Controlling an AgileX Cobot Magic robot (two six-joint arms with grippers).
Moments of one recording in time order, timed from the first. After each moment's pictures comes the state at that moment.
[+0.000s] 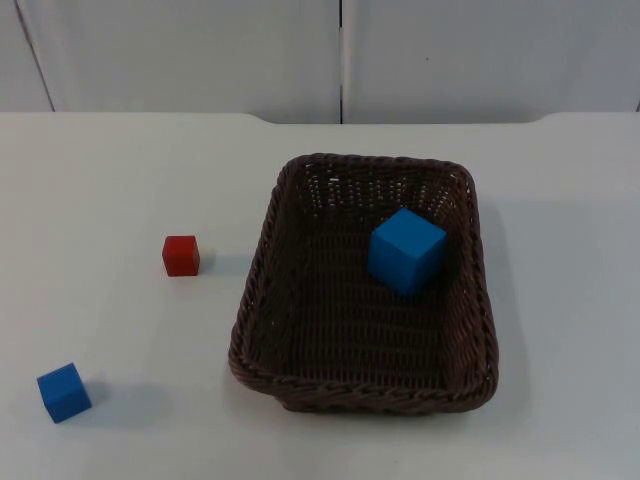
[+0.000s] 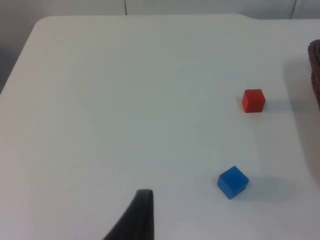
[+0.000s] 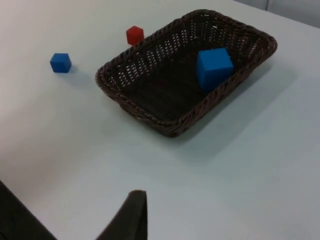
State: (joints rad) right arm 0.68 0.00 -0.52 -0.02 1.09 0.01; left arm 0.02 0.00 -0.50 -0.05 1.07 0.02
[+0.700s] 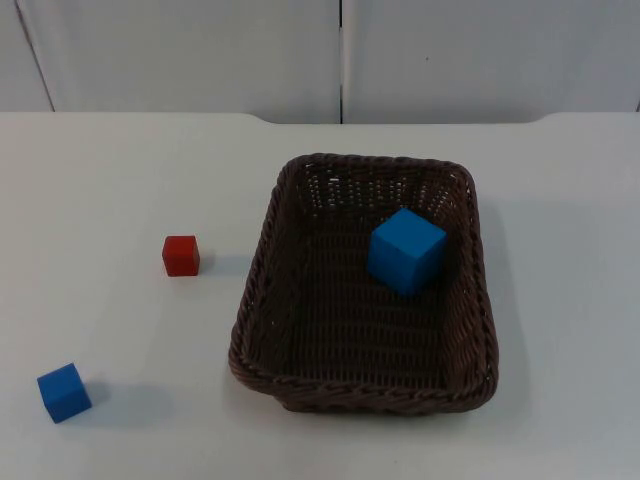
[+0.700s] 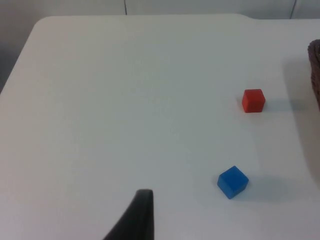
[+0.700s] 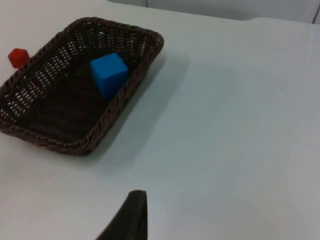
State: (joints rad) right arm 0.32 0.00 -0.52 -0.02 1.09 0.01; left arm 0.02 0.00 -0.50 -0.05 1.07 0.02
